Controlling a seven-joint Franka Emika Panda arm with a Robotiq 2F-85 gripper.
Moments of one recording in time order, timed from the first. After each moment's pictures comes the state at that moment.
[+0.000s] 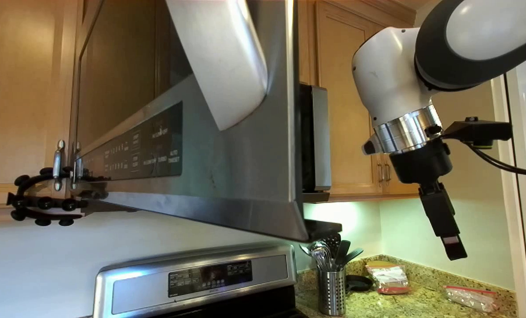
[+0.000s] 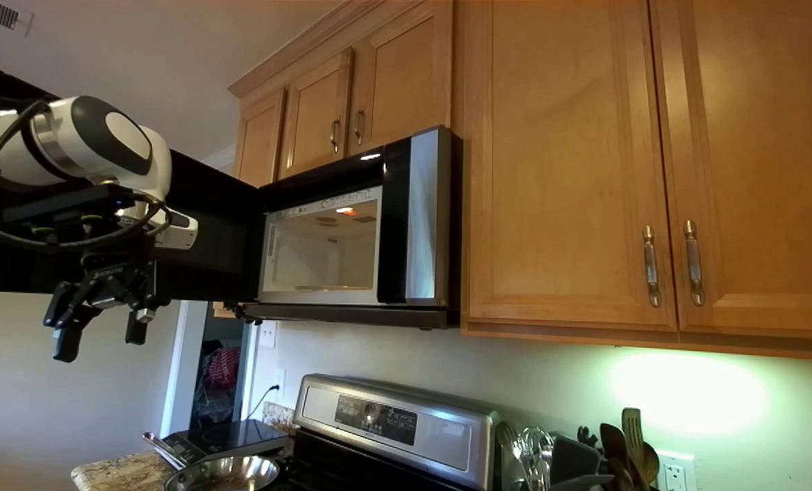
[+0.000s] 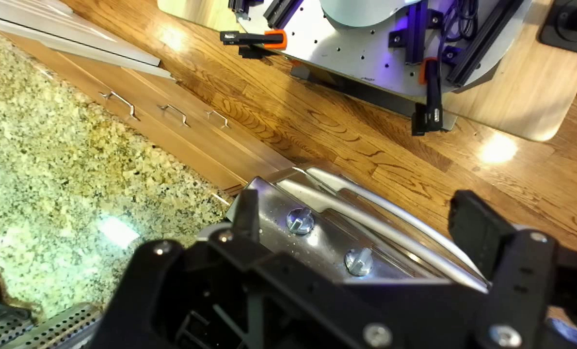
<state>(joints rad) 0.14 -0.72 0.32 -2.34 -0.03 1.39 0.05</state>
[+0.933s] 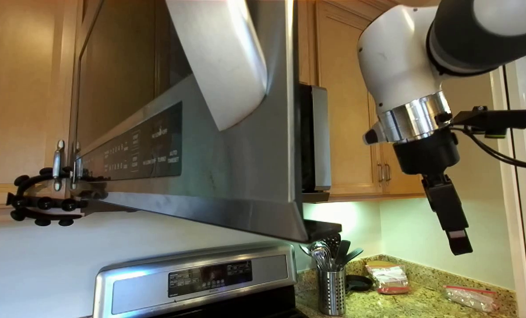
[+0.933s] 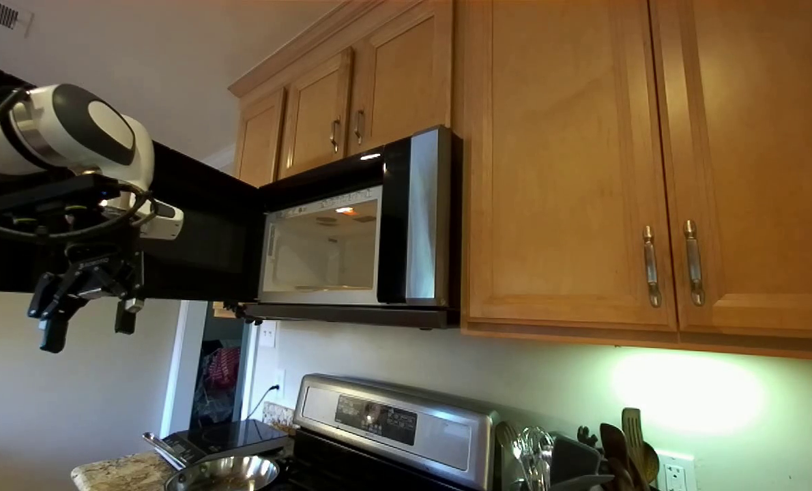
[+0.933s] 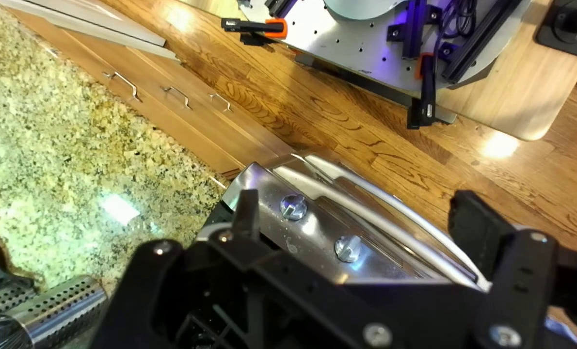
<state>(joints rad) 0.19 -0.74 0.33 -2.32 -0.03 1.38 0.06</state>
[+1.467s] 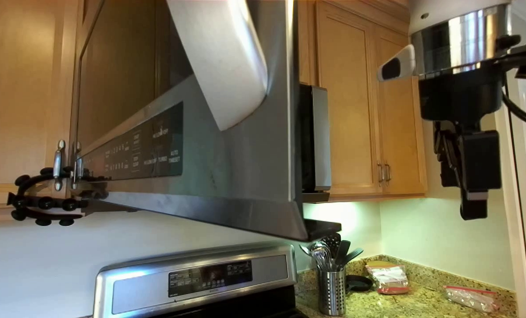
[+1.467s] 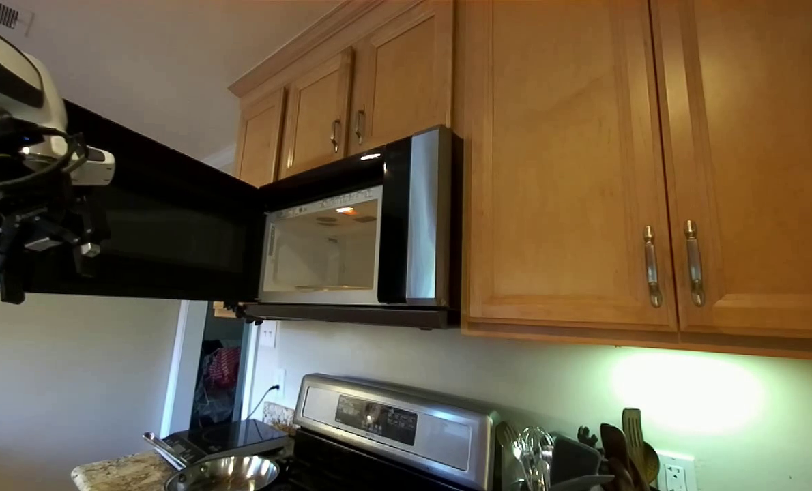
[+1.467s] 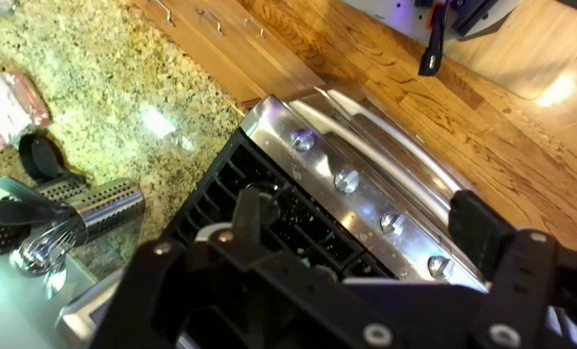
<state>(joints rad) 0.25 -0.82 0.46 -2.20 -0.06 1.37 0.11</state>
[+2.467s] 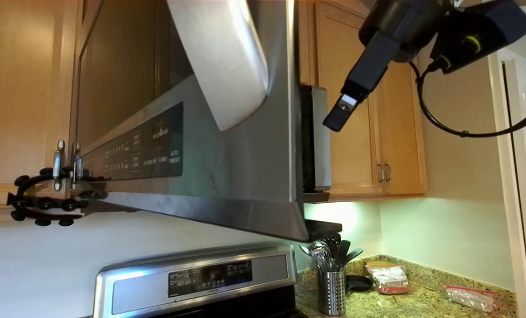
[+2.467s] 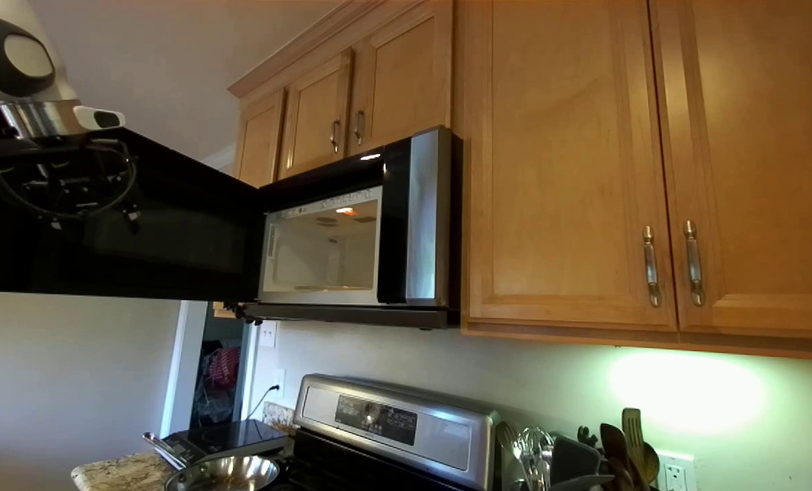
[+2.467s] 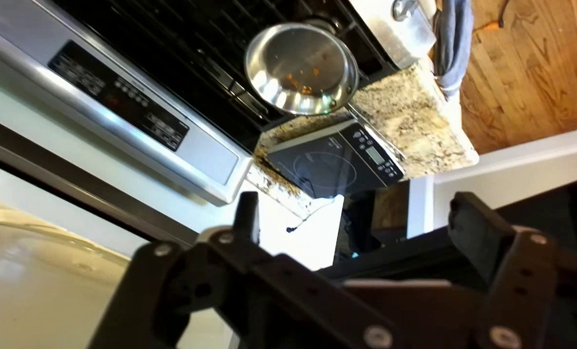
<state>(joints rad) 0.36 -0.82 0.35 -2.22 0.04 2.09 0.00</state>
